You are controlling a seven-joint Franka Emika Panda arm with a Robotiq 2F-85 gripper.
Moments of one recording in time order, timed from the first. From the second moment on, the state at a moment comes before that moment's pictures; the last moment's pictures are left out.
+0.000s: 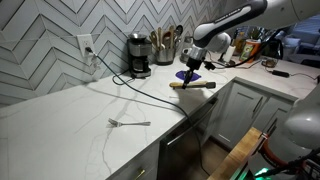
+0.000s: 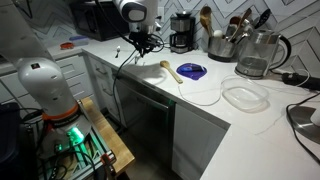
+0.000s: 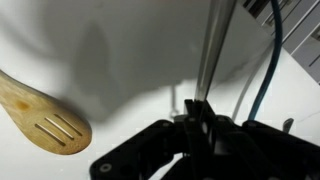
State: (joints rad) arm 0.02 -0.17 0.00 -2.35 0.43 2.18 -0.94
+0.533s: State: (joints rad) arm 0.07 -0.14 -0.01 -2.46 0.63 2.41 -1.17
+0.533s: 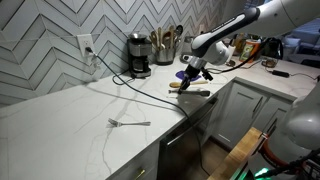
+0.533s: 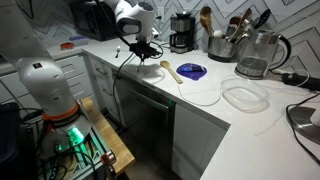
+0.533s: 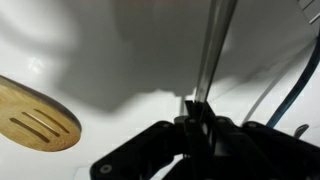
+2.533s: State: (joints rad) arm 0.15 0.20 0.14 -1.95 -0.09 1.97 -0.45
